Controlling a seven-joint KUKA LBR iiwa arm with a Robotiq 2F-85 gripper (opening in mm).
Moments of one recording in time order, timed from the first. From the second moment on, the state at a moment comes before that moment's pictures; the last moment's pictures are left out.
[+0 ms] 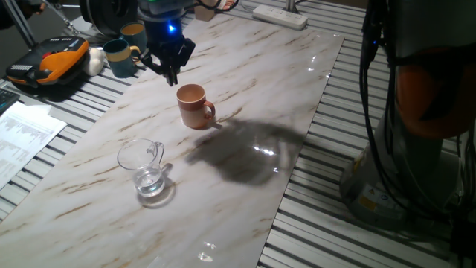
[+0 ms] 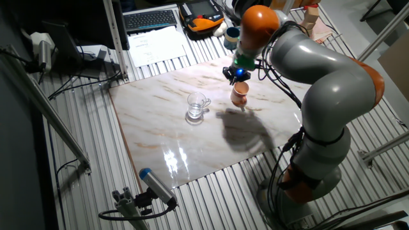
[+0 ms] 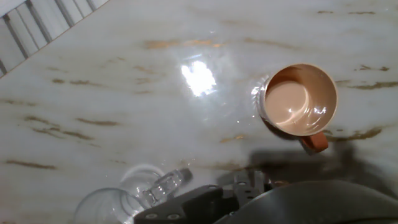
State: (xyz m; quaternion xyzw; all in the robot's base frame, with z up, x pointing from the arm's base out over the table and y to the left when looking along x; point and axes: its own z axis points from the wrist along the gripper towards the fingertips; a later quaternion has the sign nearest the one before) arm 0.527 0.080 0.237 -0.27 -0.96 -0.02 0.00
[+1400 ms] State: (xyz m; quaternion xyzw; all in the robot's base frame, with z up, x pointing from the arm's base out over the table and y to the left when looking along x) arm 0.514 0.107 0.213 -0.40 -0.91 -0.07 0.02
